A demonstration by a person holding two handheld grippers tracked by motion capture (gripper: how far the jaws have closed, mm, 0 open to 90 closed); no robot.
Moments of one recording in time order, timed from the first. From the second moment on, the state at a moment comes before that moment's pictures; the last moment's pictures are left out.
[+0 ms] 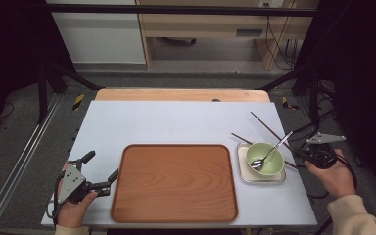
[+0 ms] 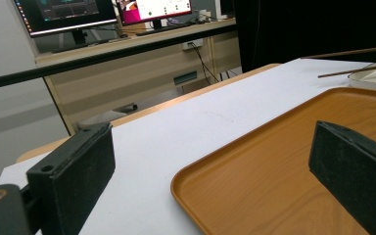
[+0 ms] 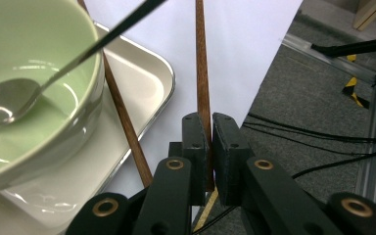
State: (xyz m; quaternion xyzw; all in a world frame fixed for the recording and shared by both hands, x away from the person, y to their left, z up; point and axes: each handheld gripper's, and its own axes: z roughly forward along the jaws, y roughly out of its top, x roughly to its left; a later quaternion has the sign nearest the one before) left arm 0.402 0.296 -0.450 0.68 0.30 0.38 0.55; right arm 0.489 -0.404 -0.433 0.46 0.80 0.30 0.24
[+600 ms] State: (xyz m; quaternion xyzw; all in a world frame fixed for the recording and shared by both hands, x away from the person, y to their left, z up) left arm 0.400 0.297 -0.449 0.68 0.30 0.38 0.56; right arm 0.485 -0.400 -0.386 0.48 0.75 0.31 0.32
